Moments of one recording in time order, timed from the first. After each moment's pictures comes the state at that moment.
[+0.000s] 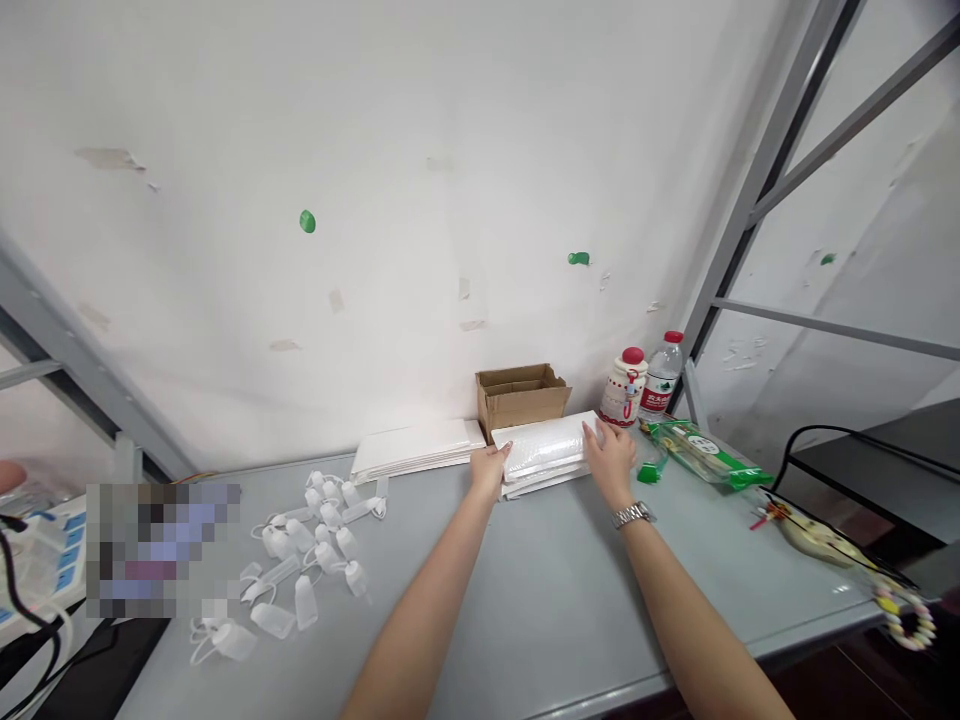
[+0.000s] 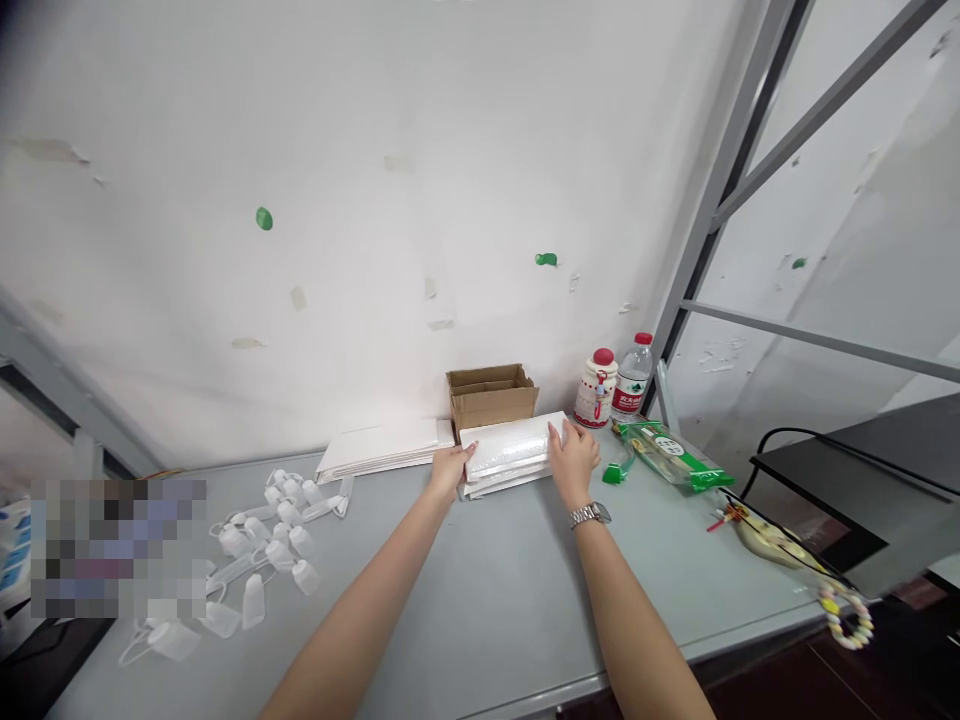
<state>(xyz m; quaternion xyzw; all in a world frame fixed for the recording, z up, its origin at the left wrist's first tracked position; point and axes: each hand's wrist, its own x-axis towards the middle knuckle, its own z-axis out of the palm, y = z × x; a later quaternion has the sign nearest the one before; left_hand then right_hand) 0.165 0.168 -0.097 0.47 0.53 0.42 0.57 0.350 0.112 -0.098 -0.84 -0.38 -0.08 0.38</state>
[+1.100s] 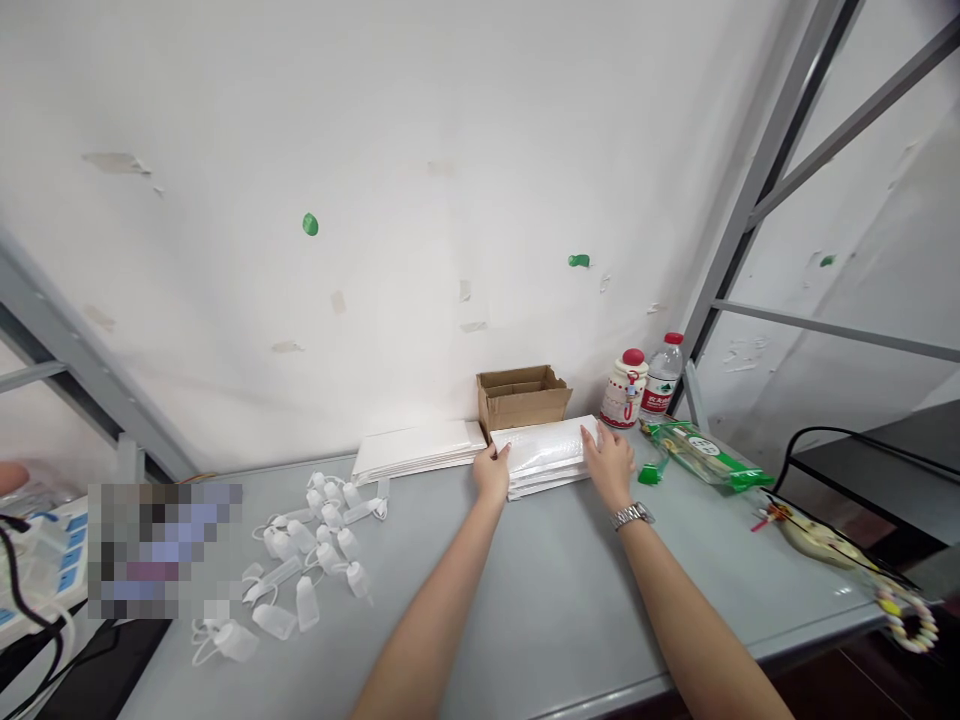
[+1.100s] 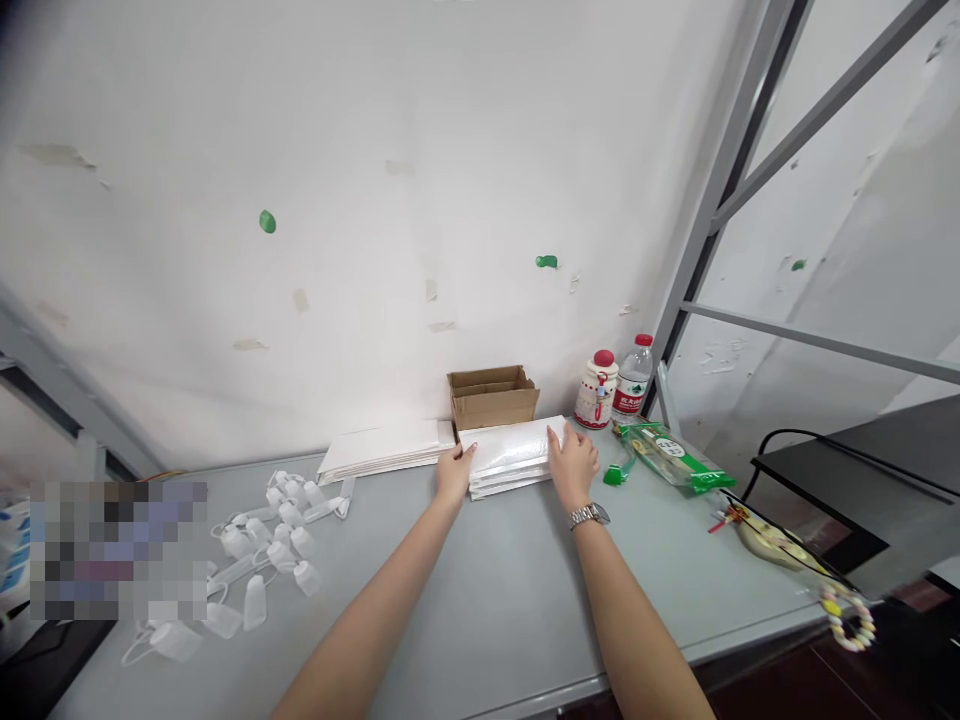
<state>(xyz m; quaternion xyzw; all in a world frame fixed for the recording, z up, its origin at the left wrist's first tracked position) 0.170 0.171 -0.116 0.56 0.56 0.45 0.41 0.347 0.112 -0.102 -0.85 -0.37 -0.05 0.37</state>
